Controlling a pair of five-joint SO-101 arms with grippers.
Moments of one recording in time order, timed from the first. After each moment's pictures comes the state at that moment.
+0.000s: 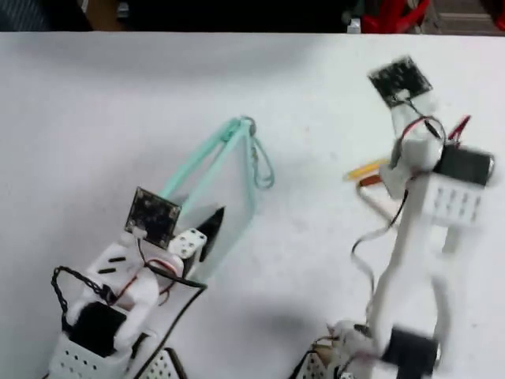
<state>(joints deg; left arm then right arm) 18.1 -92.5 75.5 54.1 3.4 15.6 -14.6 5.5 87.0 47.6</state>
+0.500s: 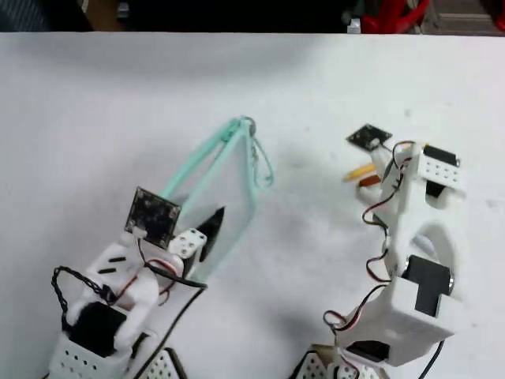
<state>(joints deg) 18.1 -92.5 75.5 54.1 3.4 19.4 8.7 19.0 67.5 64.4</state>
